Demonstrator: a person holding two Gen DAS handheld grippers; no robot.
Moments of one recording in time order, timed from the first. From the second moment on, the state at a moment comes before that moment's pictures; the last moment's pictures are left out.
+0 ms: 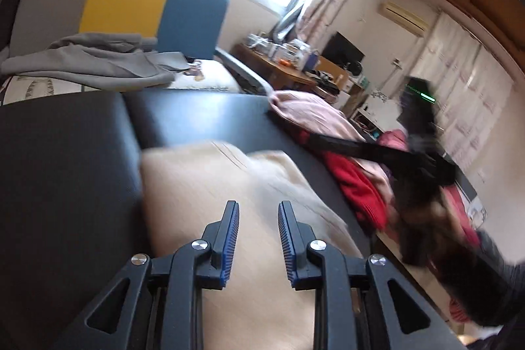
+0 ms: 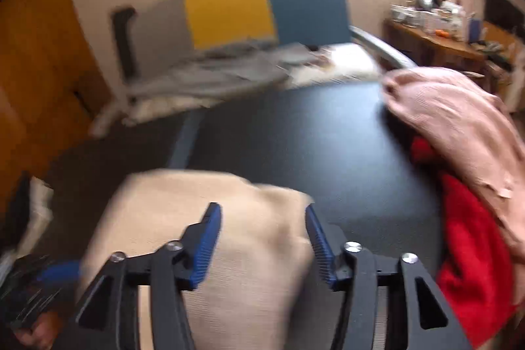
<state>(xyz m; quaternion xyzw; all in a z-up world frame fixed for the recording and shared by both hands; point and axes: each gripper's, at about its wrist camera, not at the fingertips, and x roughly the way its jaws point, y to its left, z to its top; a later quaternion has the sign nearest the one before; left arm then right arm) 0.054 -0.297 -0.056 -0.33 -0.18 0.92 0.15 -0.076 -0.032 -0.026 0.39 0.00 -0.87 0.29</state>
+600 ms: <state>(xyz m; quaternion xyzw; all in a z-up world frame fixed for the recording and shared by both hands) -0.040 -0.313 -0.125 -0.45 -0.15 0.87 0.11 -0.088 -0.068 -0.112 0.46 0.03 -0.85 0.25</state>
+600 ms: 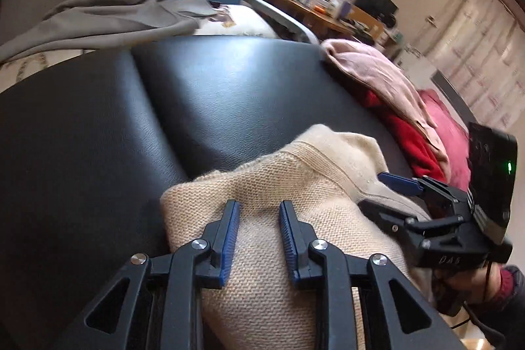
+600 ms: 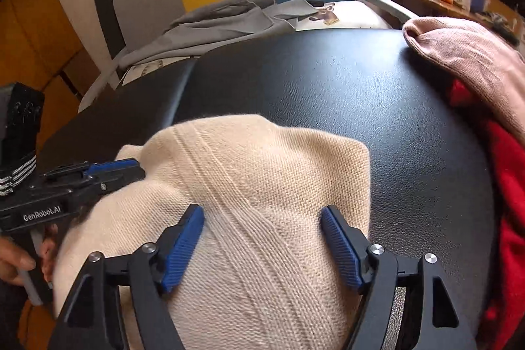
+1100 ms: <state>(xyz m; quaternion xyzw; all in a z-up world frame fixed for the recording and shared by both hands) -0.058 -0.304 -0.131 -0.45 -0.10 0.89 0.01 -0.117 -0.077 -0.128 0.44 0.07 -0.86 0.25</state>
